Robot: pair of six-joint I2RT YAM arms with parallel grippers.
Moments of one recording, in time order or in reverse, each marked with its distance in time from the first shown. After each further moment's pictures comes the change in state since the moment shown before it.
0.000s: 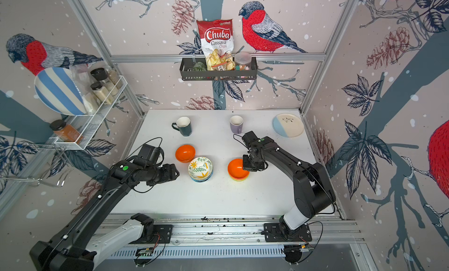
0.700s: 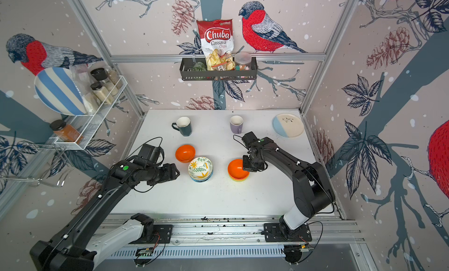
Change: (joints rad) left arm 0.000 0.003 0.000 0.007 0.005 0.000; right arm 0.000 0.007 -0.013 0.014 0.003 0.000
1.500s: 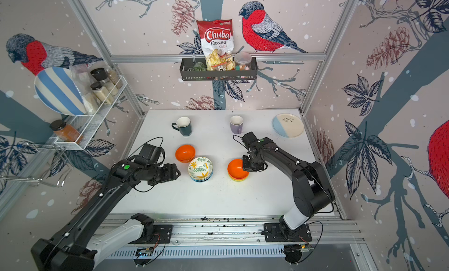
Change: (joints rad) left arm 0.000 0.013 -0.001 0.001 0.017 0.000; right arm 0.000 0.006 -0.004 0.008 -0.007 0.000
